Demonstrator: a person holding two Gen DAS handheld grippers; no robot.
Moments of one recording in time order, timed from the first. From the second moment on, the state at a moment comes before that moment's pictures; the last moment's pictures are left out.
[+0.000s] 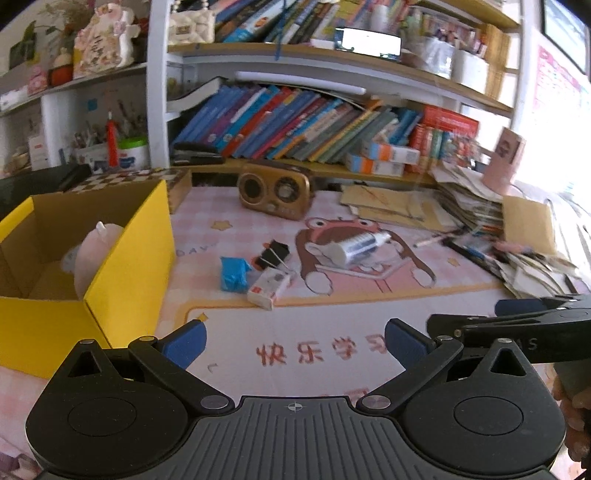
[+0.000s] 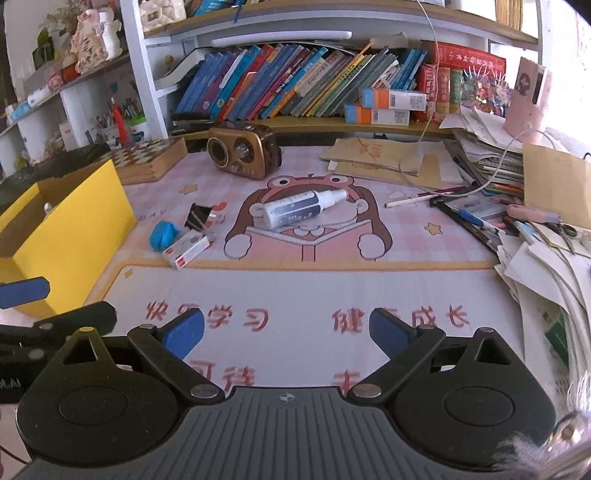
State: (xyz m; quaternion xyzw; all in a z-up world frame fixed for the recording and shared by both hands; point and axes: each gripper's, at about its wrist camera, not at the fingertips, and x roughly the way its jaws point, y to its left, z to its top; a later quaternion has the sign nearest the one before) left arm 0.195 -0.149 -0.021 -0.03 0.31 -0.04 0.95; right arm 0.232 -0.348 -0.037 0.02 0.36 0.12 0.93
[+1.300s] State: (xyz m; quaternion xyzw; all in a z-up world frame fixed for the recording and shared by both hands) left arm 0.338 -0.161 -0.091 0.00 0.39 0.03 0.92; right arm 0.414 -0.345 -0.073 0.05 0.38 0.16 0.91
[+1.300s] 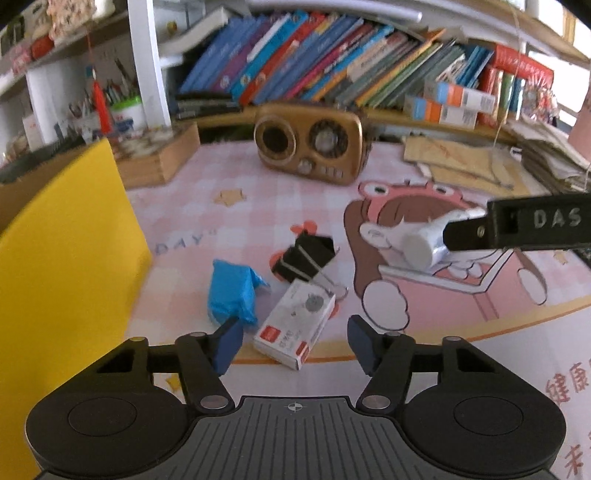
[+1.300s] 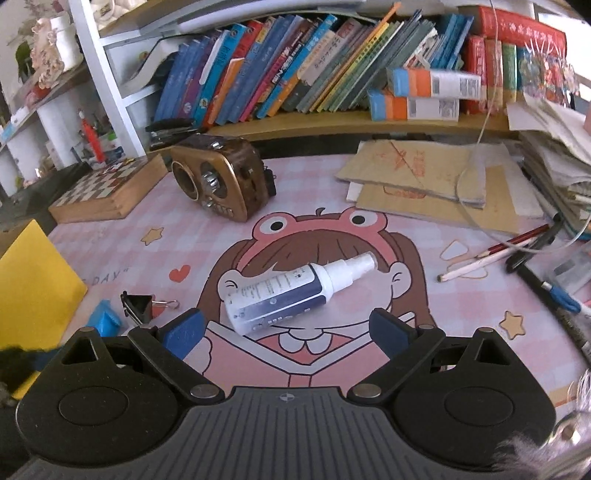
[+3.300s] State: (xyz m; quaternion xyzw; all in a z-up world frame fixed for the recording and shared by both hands) left arm 0.245 -0.163 -0.020 -0.09 0.32 -0.05 0.94; right arm 0.341 -0.381 -0.041 0.08 0.39 0.21 0.89
